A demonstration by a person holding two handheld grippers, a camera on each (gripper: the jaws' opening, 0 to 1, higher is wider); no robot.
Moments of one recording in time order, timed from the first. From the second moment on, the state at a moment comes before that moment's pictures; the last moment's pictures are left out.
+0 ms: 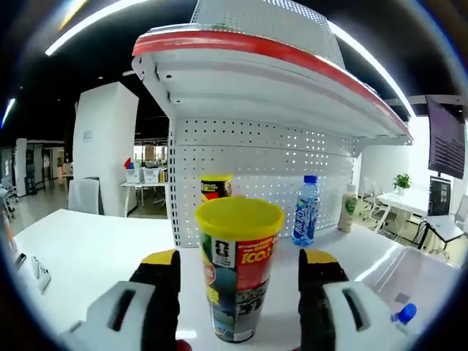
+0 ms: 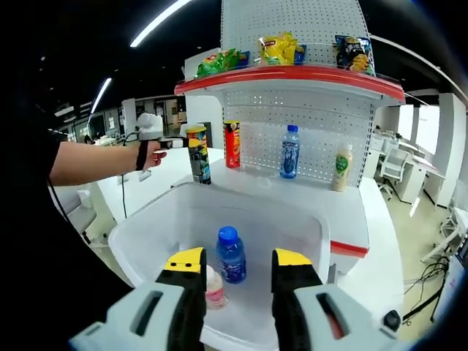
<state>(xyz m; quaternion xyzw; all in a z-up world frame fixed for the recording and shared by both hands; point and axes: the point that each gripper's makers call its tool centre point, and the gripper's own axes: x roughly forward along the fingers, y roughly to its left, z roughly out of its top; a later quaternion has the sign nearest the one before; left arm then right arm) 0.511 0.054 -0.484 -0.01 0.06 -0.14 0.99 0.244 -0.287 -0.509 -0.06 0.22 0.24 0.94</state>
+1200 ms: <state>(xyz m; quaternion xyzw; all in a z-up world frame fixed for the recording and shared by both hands) 0.373 -0.021 -0.465 0.02 0.09 -0.28 0.96 0.277 -0.289 -0.518 -0.06 0.22 0.27 0.93</state>
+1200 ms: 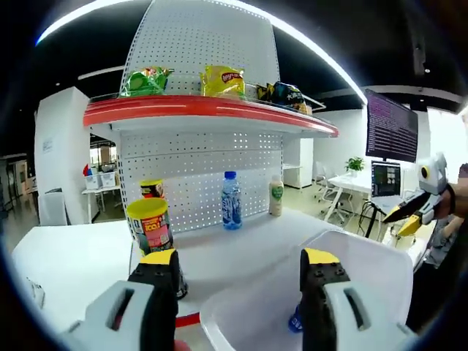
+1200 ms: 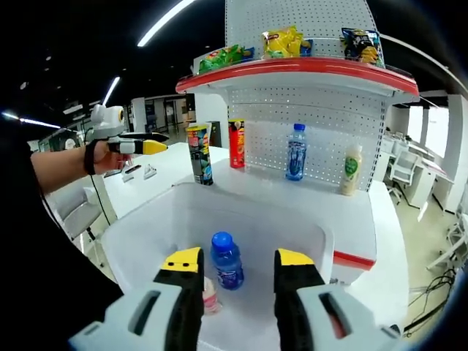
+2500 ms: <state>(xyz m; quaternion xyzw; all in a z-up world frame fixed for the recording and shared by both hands) 0.274 -0.034 -0.533 0.03 0.17 -0.37 0.91 0.287 -0.305 -0.545 -0.07 0.25 0.28 0.92</state>
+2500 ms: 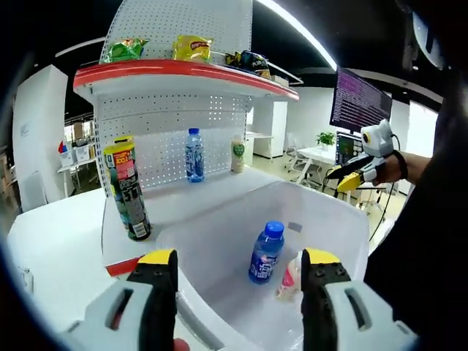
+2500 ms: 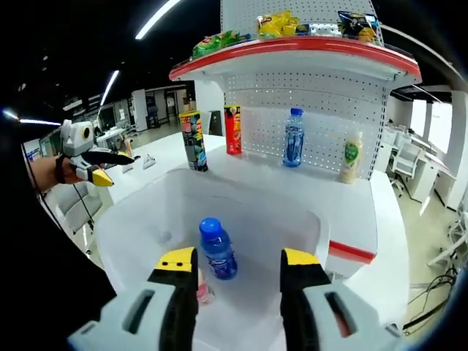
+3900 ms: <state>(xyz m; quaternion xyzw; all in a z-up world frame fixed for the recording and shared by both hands) 0.293 -0.113 -0.601 0.06 0.21 -0.45 0.86 0.264 -0.311 -0.556 -0.07 0.27 0.28 0.92</state>
